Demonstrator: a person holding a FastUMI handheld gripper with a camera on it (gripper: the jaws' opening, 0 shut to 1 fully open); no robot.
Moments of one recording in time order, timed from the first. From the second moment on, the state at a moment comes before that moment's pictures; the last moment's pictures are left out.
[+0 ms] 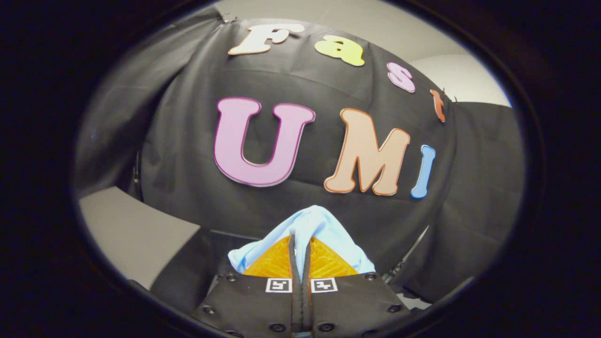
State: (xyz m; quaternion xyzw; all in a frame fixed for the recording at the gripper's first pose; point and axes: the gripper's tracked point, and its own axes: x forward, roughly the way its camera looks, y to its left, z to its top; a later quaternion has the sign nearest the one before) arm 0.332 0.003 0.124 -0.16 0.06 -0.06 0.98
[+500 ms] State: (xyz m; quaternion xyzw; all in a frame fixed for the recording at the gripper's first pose) arm 0.353 -0.022 0.000 -0.12 0.13 -0.08 0.98
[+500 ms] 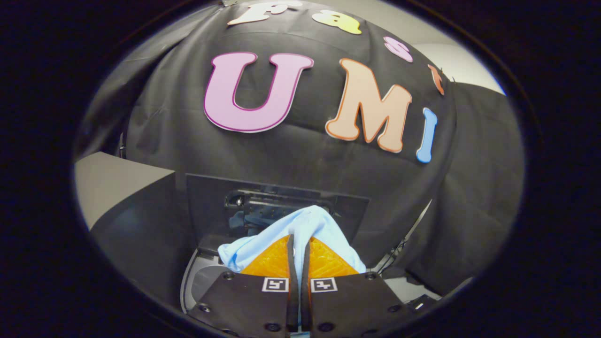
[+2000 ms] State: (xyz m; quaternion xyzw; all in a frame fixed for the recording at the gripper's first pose) arm 0.390 -0.016 0.058 -0.07 0.07 -0.08 0.99
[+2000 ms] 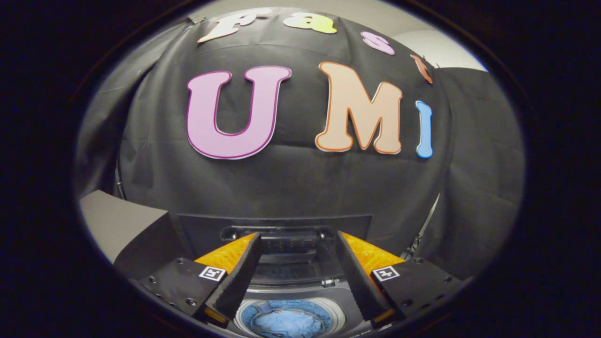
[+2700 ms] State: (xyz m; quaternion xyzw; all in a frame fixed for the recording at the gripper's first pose) arm 0.513 0.011 0.035 -0.04 0.06 -0.06 1.00
